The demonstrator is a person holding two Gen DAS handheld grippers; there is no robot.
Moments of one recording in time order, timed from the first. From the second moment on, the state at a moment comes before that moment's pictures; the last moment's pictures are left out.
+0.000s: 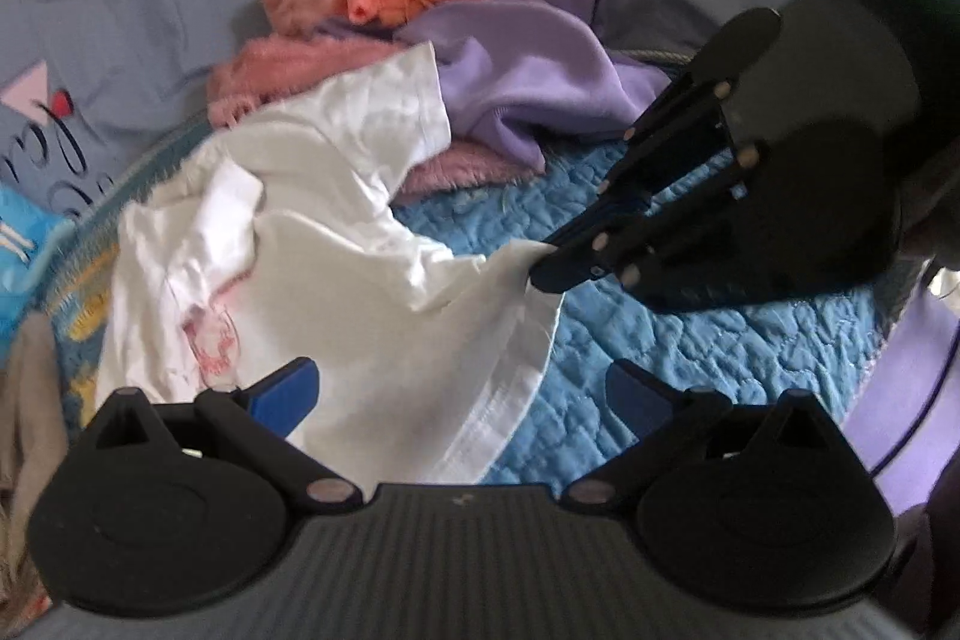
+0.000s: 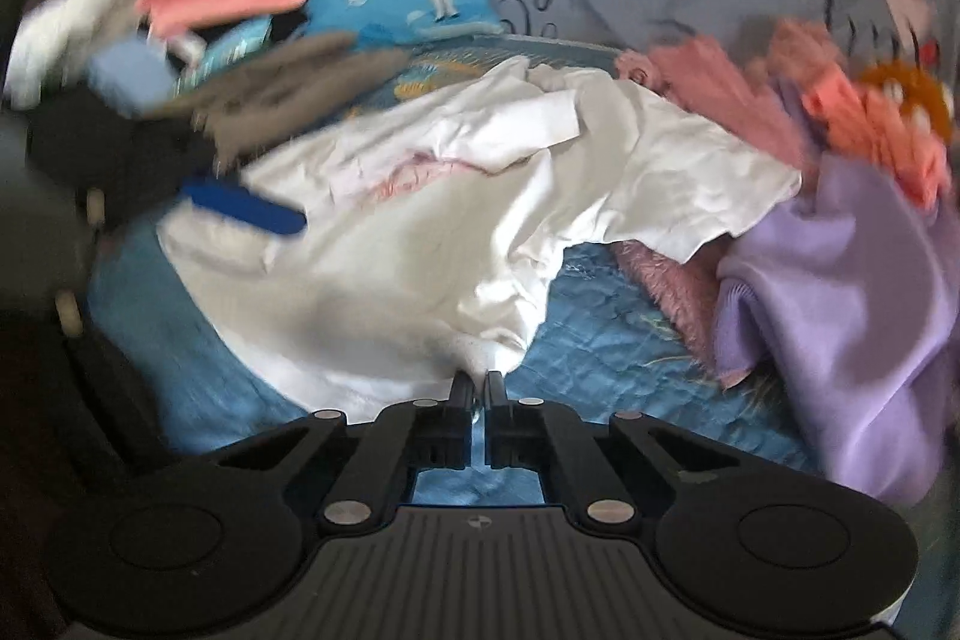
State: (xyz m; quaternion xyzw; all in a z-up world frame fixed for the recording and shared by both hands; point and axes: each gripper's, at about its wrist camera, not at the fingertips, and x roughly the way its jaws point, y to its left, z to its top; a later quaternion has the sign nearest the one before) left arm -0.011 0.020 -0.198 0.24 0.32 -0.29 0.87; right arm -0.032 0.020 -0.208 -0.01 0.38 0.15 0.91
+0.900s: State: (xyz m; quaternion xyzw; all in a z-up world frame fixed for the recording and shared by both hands) left arm 0.013 0.005 -0.197 0.17 0.31 -0.21 0.91; right arm -0.026 0.008 -0.182 0.20 0.40 0.19 0.87
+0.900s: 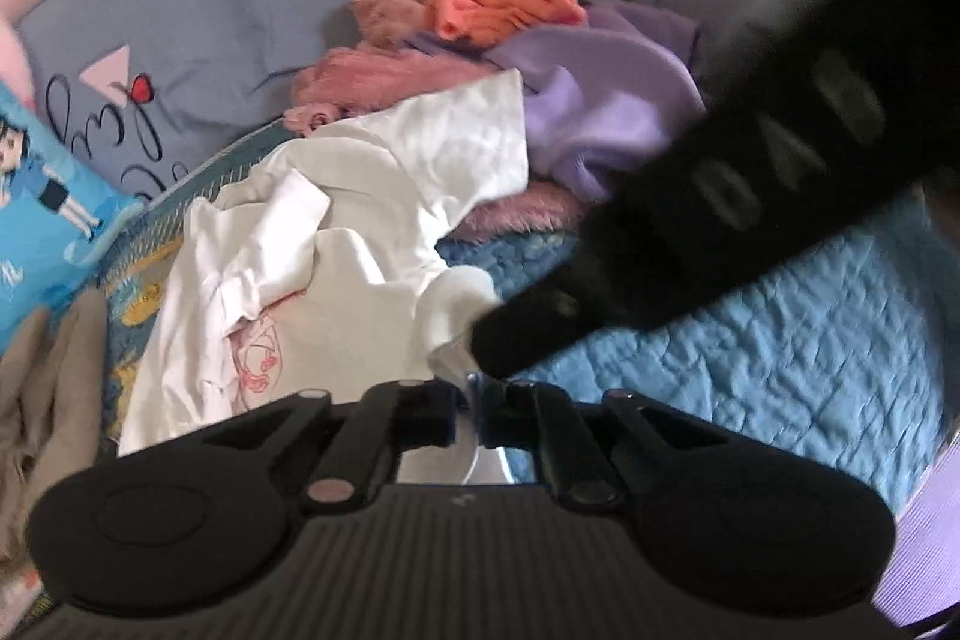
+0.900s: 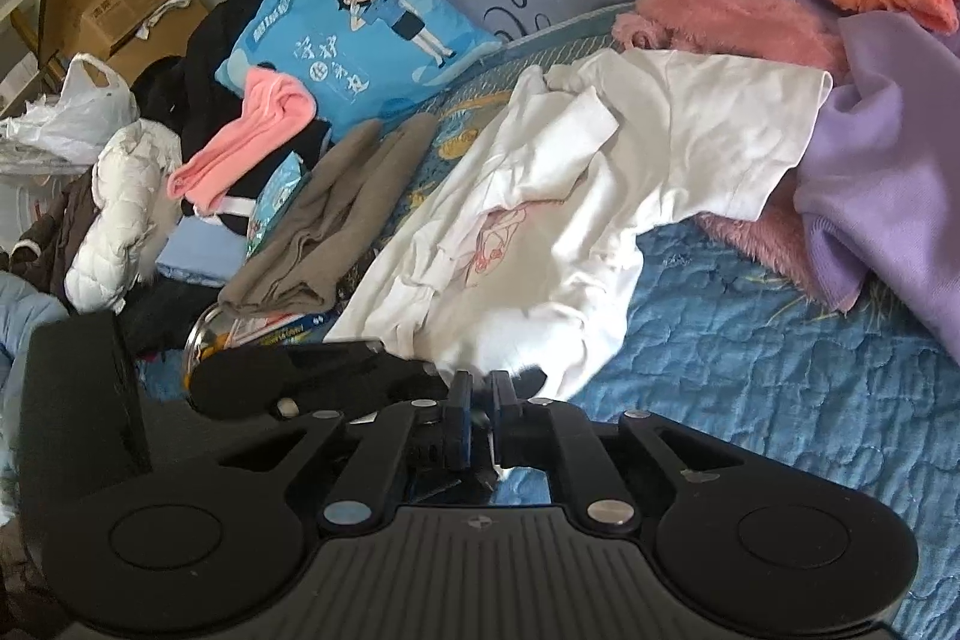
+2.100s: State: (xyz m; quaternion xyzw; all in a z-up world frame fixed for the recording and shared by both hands) left arm 0.038 0.087 -0.178 -0.04 0.38 -0.17 0.91; right arm 0.172 -0.095 -0.137 0.45 0.27 0.09 0.85
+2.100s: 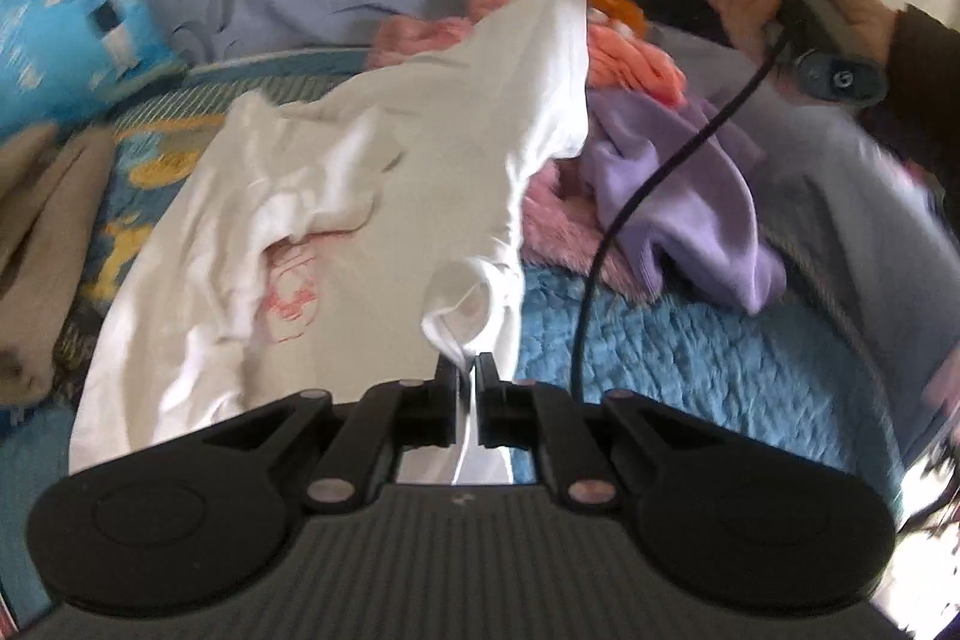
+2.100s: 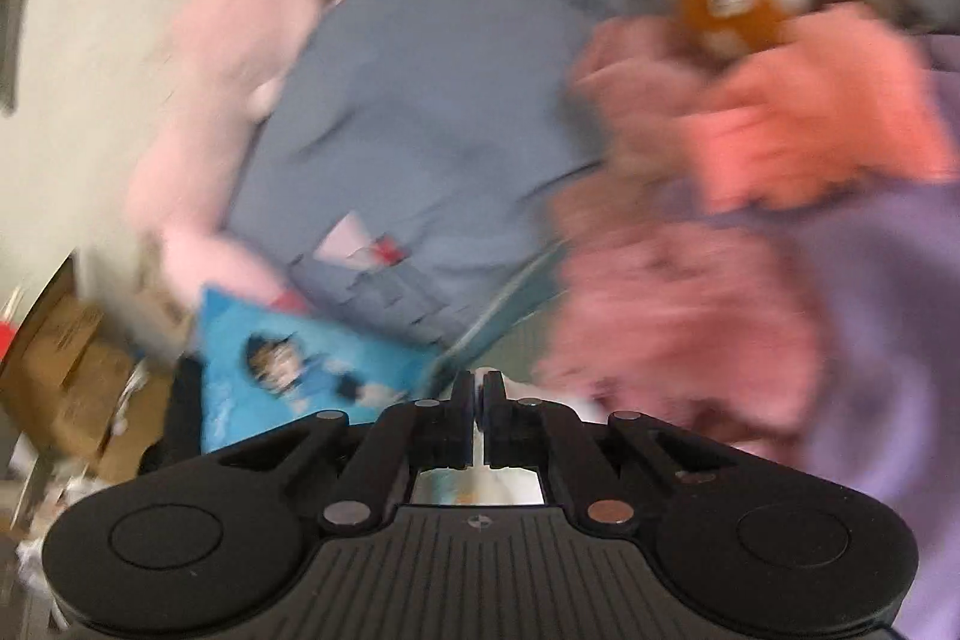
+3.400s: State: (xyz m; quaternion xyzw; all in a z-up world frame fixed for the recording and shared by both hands) left arm 0.036 0.255 -0.205 -0.15 0.45 0.11 0.87; right arm 0.046 0.115 -0.190 -0.10 0.37 0.31 0.87
